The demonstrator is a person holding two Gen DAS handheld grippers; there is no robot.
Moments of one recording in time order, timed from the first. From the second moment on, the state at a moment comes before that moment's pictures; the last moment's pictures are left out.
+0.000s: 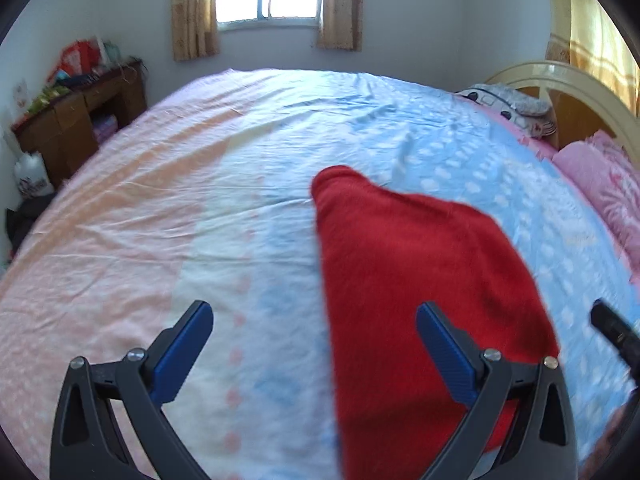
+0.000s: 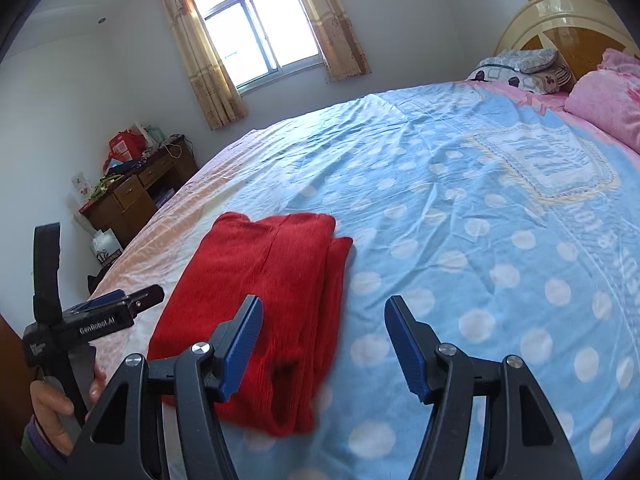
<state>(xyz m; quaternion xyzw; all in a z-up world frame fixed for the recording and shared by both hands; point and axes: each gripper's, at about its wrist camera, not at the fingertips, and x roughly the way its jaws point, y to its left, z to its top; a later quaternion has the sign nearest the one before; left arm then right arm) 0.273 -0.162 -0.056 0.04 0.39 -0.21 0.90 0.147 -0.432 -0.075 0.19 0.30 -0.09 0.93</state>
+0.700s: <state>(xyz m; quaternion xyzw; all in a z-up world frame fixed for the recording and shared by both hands) 0.309 -0.198 -0.100 0.02 0.43 -0.23 0.87 0.250 -0.447 -0.142 0.25 0.36 -0.06 0.90</state>
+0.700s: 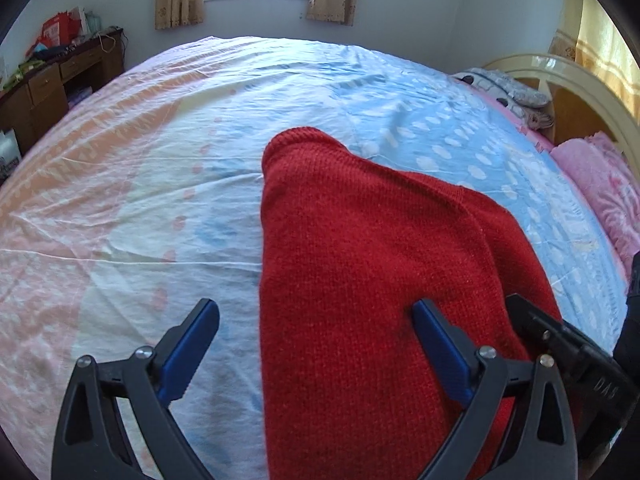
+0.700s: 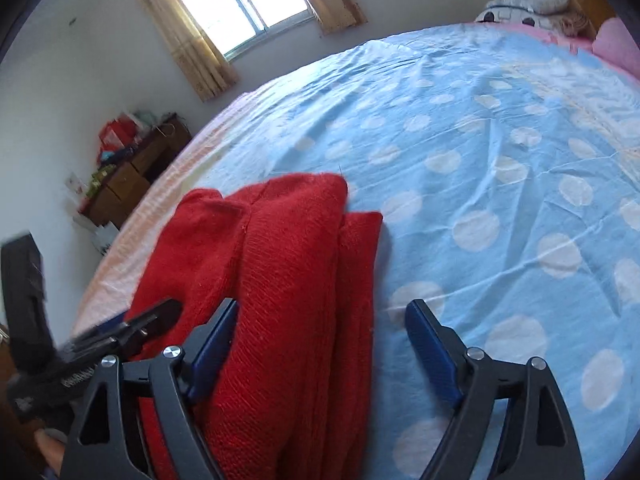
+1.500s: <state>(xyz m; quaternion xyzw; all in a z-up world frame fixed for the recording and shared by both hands) 0.319 -0.182 -0.113 -0.10 0.47 -0.38 0.79 0.238 -0.448 -0.148 0.29 0.33 0.02 0.90</state>
